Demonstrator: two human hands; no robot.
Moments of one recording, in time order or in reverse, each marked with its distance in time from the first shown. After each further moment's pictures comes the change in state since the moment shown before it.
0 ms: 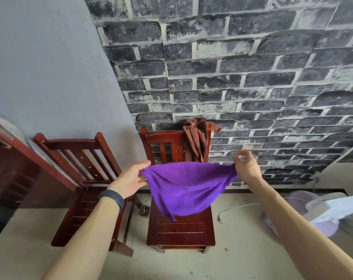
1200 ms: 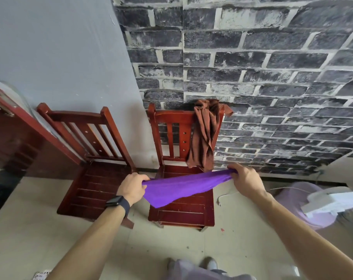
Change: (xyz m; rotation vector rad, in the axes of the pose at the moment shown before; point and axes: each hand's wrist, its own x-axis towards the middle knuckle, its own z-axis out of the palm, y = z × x) left_hand 0.001 -0.093 -0.063 1.448 0.172 0.291; right_hand -0.017 0.071 0.041 -0.598 -0.181 -0.366
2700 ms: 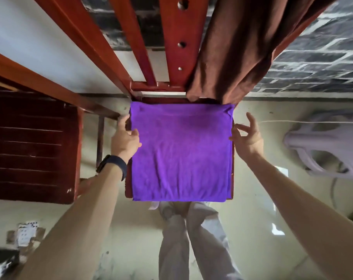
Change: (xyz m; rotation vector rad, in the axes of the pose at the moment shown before) left_hand 0.301 -0.088 0.315 -0.651 -0.085 -0.573; right_hand 0.197 0.138 0.345 0.486 -0.032 0.576
